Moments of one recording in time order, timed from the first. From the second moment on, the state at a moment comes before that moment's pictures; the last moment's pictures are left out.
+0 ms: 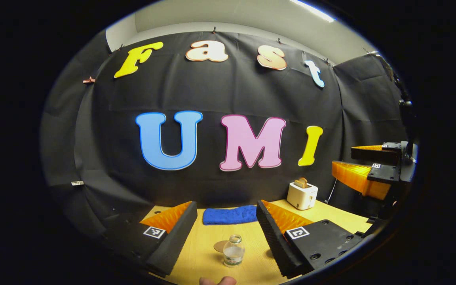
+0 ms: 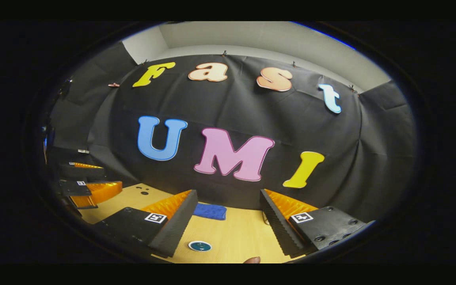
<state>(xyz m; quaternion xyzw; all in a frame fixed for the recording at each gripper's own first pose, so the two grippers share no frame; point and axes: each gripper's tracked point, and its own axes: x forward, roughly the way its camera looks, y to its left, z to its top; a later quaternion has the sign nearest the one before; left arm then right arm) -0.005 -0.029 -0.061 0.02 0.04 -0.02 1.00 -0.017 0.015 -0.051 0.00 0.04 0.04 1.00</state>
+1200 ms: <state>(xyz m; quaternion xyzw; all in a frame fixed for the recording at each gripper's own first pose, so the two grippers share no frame) 0.045 -0.047 -0.335 0.04 0.15 0.00 0.99 0.011 0.087 -0.368 0.05 0.18 0.12 0.97</state>
